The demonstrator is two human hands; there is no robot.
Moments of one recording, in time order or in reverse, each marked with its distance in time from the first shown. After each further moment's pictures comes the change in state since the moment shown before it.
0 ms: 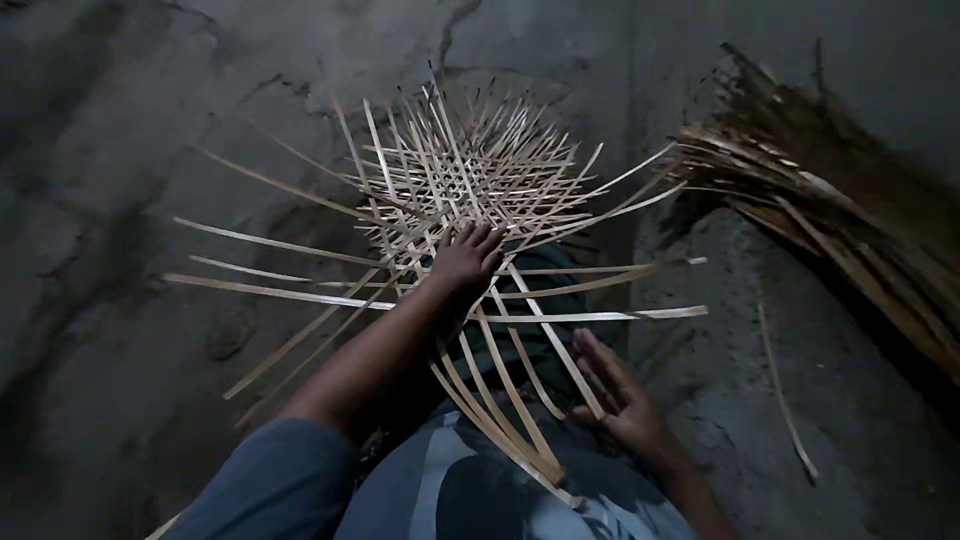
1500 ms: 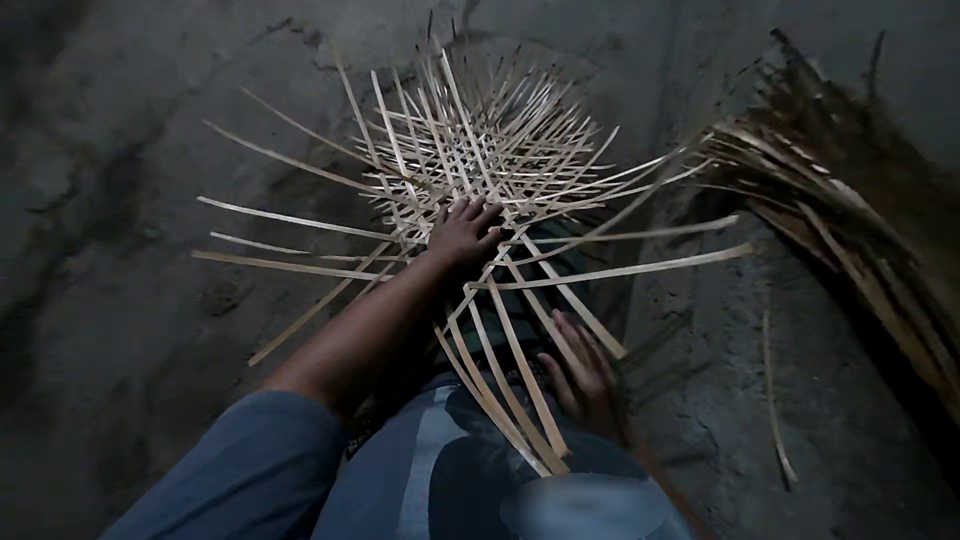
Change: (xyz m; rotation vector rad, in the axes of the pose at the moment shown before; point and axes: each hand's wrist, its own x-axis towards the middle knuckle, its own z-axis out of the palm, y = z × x) left_hand -0.007 -0.012 -0.003 -0.122 0.019 -0.143; right_hand 0.018 0.012 0.038 -0.817 0.130 -0.245
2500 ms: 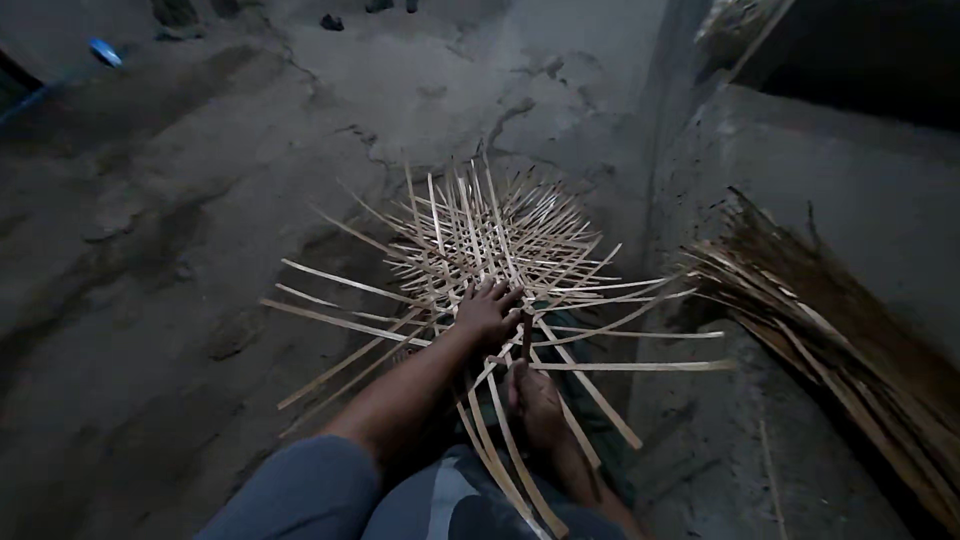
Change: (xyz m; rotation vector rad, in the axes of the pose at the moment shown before) left_hand 0.009 0.018 0.003 -0.016 -0.018 -0.031; right_hand 0.098 -0.035 0.043 1.123 -0.216 0.325
